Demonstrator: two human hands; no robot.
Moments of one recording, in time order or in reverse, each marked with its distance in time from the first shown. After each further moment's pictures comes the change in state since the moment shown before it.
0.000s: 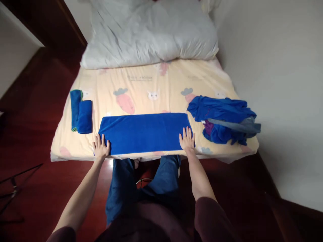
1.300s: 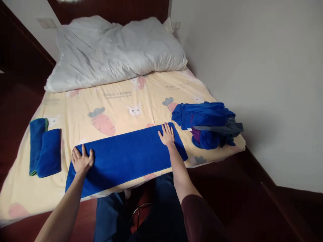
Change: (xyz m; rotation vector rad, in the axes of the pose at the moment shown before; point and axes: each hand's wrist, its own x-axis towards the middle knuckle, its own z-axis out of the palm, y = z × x) left_hand 0.130 0.047 0.041 0.044 0.072 -0.019; right_hand 0.132 -0.045 0.014 0.200 0.119 -0.082
